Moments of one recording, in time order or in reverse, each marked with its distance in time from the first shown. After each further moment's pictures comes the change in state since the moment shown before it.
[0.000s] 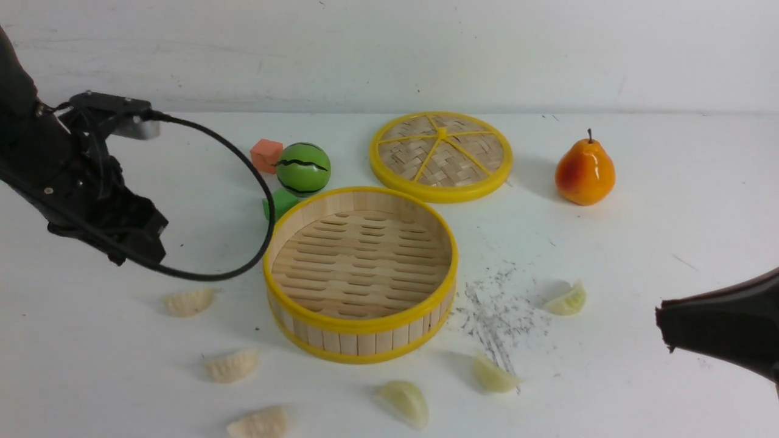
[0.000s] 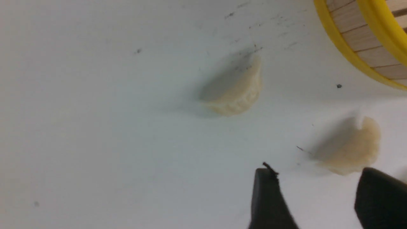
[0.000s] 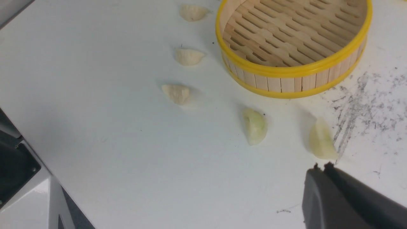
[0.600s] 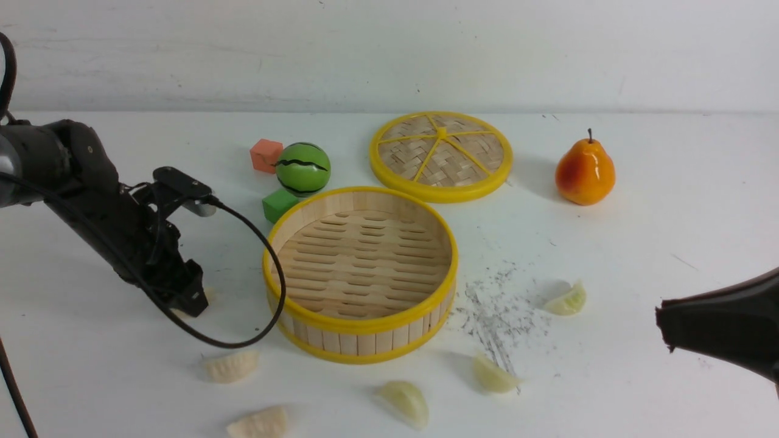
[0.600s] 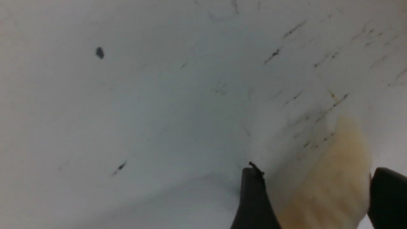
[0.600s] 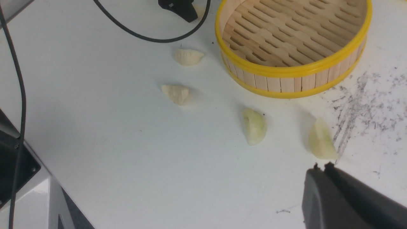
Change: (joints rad) right arm 0.000 0.000 0.000 0.000 0.000 0.000; left arm 0.000 0.297 0.000 -0.085 -0.213 0.318
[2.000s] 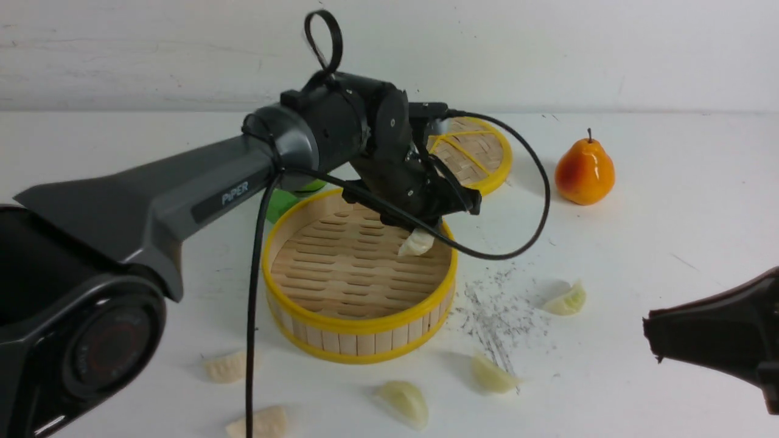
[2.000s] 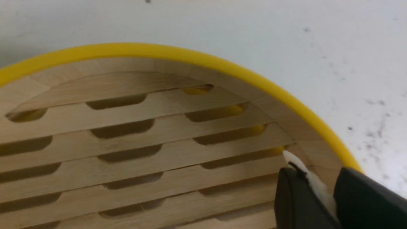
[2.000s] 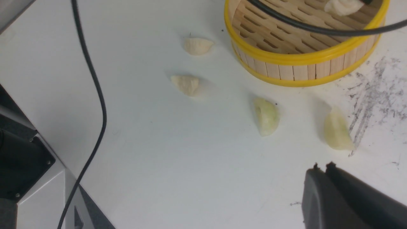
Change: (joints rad) right arm 0.000 0.036 0.000 0.027 0.026 0.000; left arm -0.570 0.238 -0.600 0.251 0.014 -1.140
